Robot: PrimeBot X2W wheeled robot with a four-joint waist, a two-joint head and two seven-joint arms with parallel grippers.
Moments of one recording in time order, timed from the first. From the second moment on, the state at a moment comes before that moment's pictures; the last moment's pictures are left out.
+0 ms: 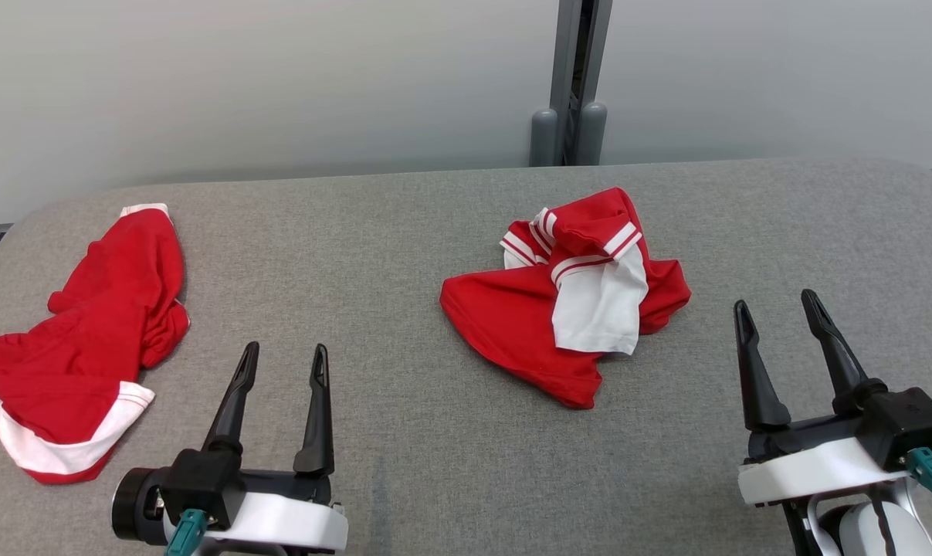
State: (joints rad) left arm 0.00 0.05 -0.19 0.05 -0.17 0.11 -0.26; right arm -0.11 -0.05 0.04 0.10 0.08 0.13 -0.26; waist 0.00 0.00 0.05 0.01
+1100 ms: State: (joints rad) left arm 0.00 0.05 -0.22 0.06 -0.21 0.11 -0.26; right arm -0.11 -0.05 0.04 0.12 0.09 0.13 -0.26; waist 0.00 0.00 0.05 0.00
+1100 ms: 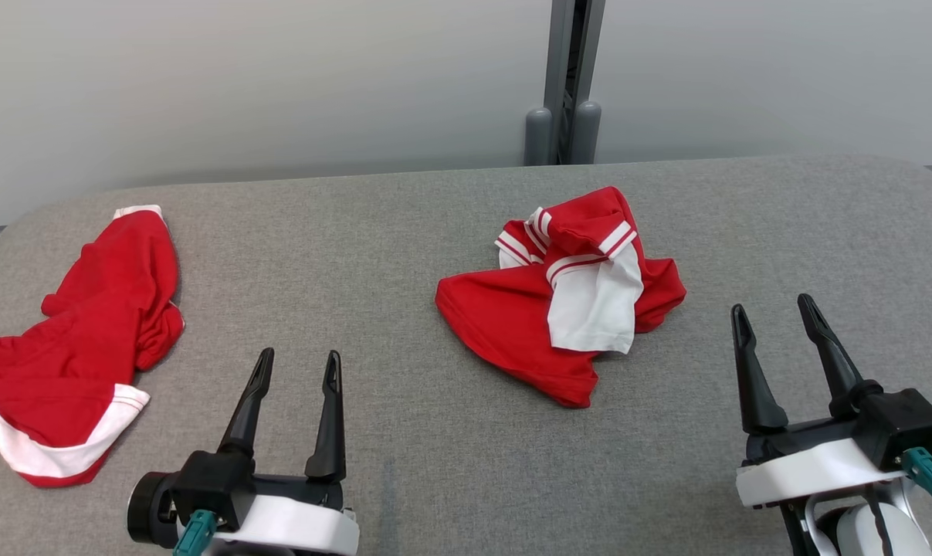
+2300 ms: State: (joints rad) left arm -0.10 0.05 -0.27 0.09 -0.22 0.10 -0.26; right arm -0.48 -0.10 0.27 0.72 0.30 0.13 -0.21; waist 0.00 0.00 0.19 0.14
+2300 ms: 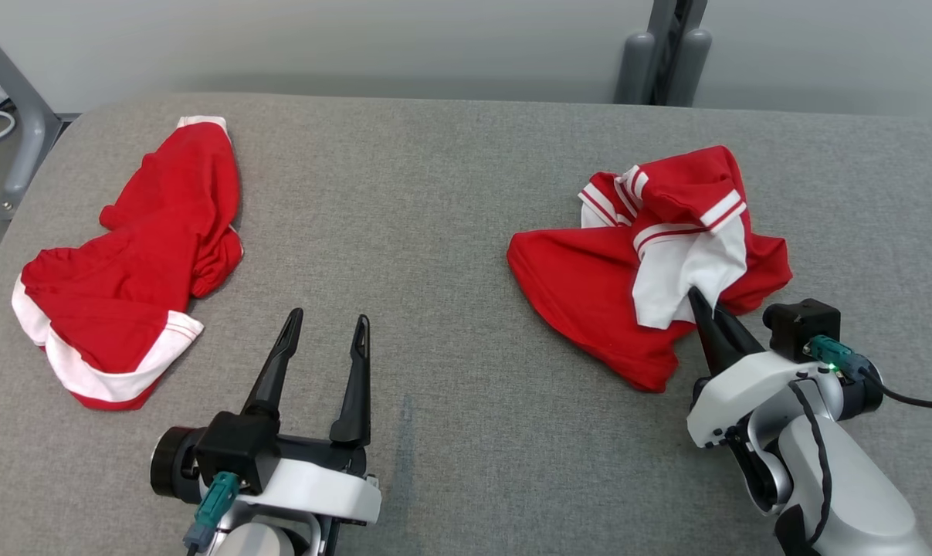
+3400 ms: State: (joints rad) left arm -0.10 0.05 -0.25 0.08 -0.20 0.10 -0.26; right arm -0.17 -0.21 -0.09 0.36 0.24 0.13 0.09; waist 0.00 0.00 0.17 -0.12
